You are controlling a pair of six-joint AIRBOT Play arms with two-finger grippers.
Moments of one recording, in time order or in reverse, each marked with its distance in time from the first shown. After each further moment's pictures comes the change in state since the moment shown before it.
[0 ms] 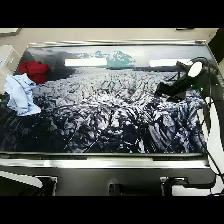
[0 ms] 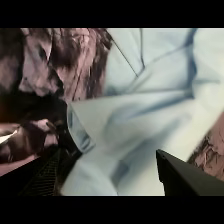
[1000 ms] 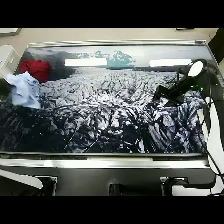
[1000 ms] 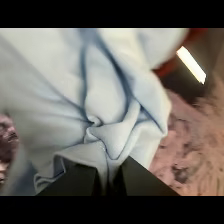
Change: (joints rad) left arm -0.091 0.045 0.000 -0.401 0.050 0.441; right arm 0.000 0.000 0.000 0.051 0.128 0.044
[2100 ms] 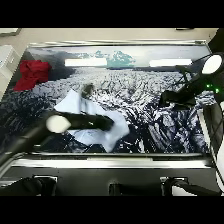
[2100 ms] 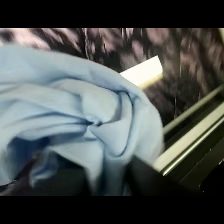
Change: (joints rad) left arm -1.409 0.643 -0.763 0.256 0.321 -0.417; right arm 0.000 0.161 0.001 -0.030 0.240 -0.188
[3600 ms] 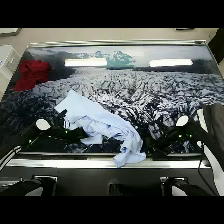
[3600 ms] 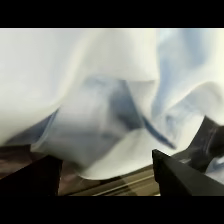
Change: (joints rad) left arm 0.517 0.008 -0.425 -0.171 -0.196 0.141; right arm 0.001 0.138 -0.929 0.325 -0.272 -0.150
